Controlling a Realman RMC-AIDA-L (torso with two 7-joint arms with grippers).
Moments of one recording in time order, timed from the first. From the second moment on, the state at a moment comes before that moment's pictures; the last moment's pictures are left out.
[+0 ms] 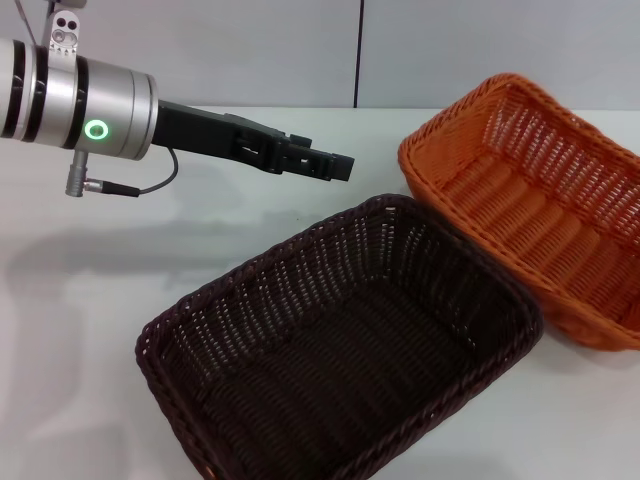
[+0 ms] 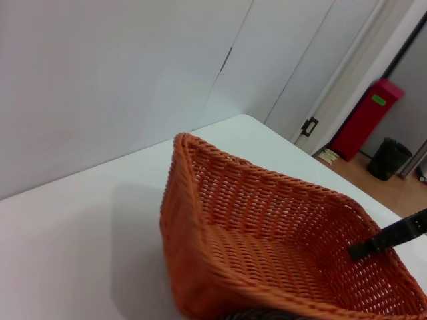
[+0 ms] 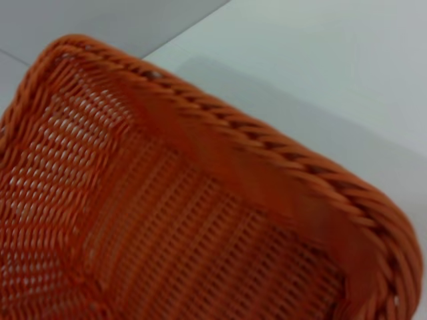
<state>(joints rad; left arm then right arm) -0.80 -2.03 -2.25 -0.90 2.11 -1.47 1.00 0.56 1.83 -0.46 -0.66 -2.47 -1.42 2.43</state>
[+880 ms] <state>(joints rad) -0.79 -2.03 -2.26 -0.87 2.11 -1.42 1.01 0.47 1.83 -0.44 -0.67 -2.28 -1.33 2.38</state>
